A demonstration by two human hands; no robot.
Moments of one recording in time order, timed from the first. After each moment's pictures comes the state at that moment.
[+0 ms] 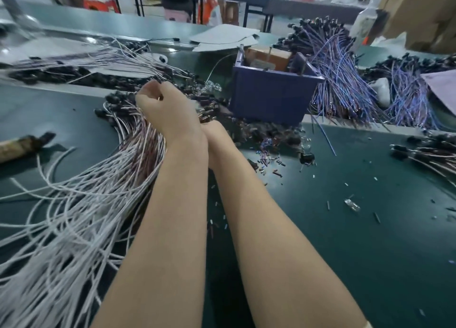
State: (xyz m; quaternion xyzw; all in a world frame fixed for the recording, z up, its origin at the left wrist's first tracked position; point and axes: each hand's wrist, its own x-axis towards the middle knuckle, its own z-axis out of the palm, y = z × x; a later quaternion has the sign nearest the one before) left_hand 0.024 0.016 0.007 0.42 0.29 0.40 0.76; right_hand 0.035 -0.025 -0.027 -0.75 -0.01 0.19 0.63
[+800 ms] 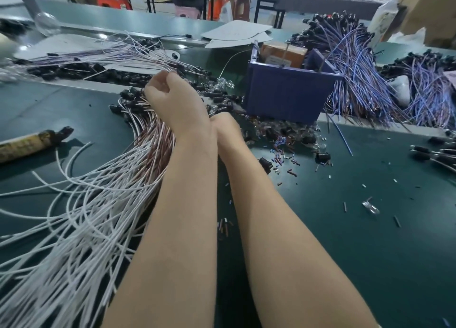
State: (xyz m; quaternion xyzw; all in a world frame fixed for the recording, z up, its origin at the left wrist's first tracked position) left_hand 0.025 0.026 0.009 0.35 0.27 0.41 0.80; right_hand 0.046 -0.016 -0.030 -0.88 -0.08 0.10 0.46
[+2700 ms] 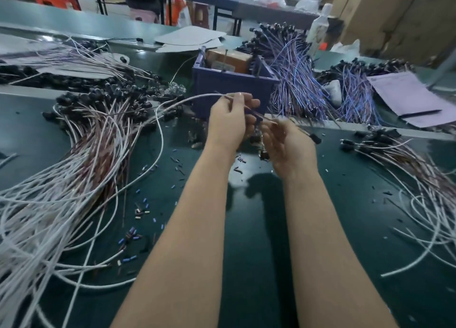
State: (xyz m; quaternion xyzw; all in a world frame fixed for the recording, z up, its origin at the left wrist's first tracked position) left_hand 0.042 -0.085 -0.013 0.60 0.04 0.11 0.79; right_hand 0.039 -0.180 -0.020 -0.49 0.14 -0.03 0.86
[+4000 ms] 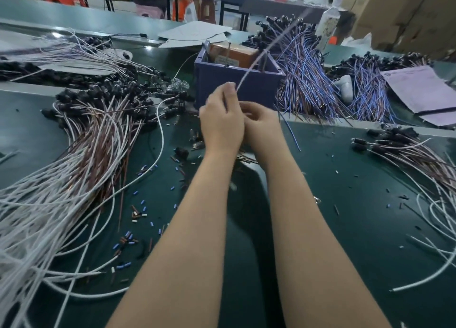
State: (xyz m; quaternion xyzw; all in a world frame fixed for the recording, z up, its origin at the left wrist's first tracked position) left_hand 0.064 -0.076 -0.035 0.72 0.06 0.30 0.63; right_hand 0.062 -0.148 -0.029 -0.73 -0.08 -0.02 0.68
